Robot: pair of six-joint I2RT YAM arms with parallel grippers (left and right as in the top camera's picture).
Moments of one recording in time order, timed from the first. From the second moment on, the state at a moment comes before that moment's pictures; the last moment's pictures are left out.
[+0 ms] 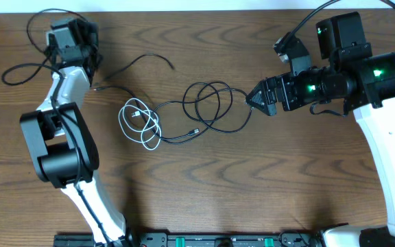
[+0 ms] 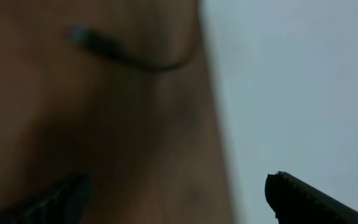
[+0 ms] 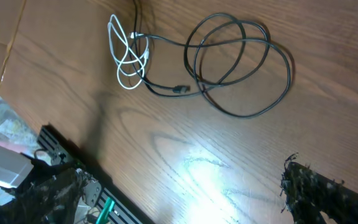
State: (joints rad) left arm 0.24 2.12 1.51 -0.05 0.04 -1.16; right arm 0.25 1.54 1.75 -1.32 -0.52 -0.01
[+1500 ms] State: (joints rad) left arm 0.20 2.18 1.92 -0.83 0.09 -0.41; right arm 0.28 1.54 1.75 -1.37 -0.52 0.00
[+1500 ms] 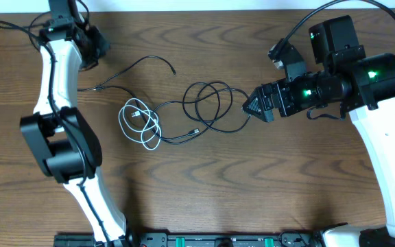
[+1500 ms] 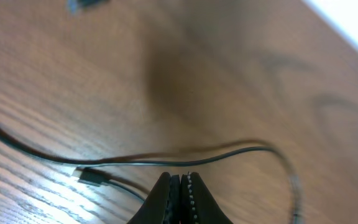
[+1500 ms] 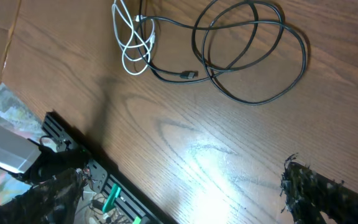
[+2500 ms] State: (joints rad) left arm 0.21 2.37 1.90 -0.89 0.07 -0.40; right arm 0.28 1.54 1.75 -1.35 -0.52 0.00
